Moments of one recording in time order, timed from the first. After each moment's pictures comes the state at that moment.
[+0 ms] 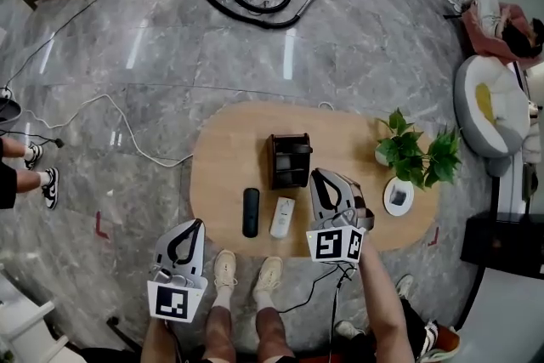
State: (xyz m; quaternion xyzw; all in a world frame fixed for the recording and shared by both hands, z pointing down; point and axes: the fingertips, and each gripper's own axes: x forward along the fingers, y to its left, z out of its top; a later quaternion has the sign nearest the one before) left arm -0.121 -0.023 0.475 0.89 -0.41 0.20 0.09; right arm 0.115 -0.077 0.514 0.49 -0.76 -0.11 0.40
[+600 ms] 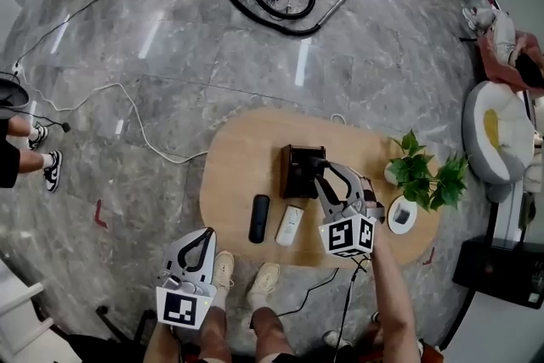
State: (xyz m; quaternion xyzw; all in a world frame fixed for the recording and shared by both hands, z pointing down) left arm -0.129 -0.015 0.477 0.88 -0.43 0.19 0.12; right arm 0.104 -0.111 0.535 0.40 -0.80 -0.11 0.44
